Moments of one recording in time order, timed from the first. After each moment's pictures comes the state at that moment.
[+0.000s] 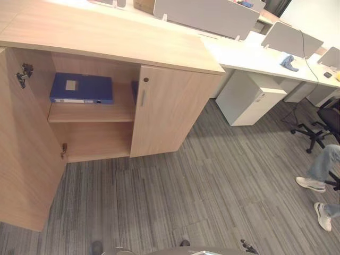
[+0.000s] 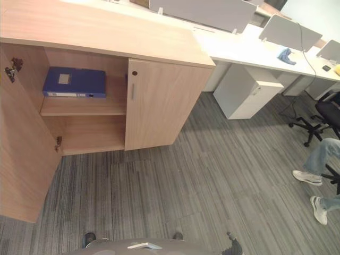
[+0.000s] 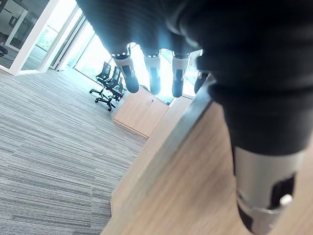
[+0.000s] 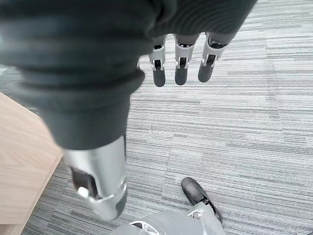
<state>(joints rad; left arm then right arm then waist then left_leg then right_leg) 0.00 0.95 0.35 1.09 0.00 -0.12 0.46 0.30 -0.24 0.32 0.94 -0.02 -0.18 -0.03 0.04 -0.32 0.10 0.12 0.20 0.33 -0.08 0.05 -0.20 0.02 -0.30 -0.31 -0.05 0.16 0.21</state>
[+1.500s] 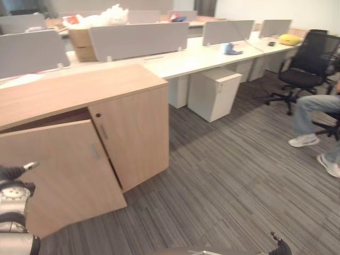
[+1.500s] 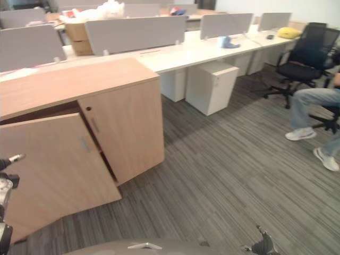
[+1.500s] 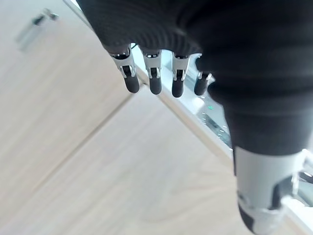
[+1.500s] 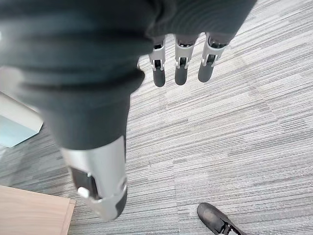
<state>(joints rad) -0.26 0.80 0.00 1.17 -0.17 -0.16 0.18 0.32 -0.43 0.20 0.90 -0.06 -0.15 -0.03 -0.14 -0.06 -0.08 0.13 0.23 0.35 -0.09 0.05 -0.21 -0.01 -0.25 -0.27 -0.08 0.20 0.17</state>
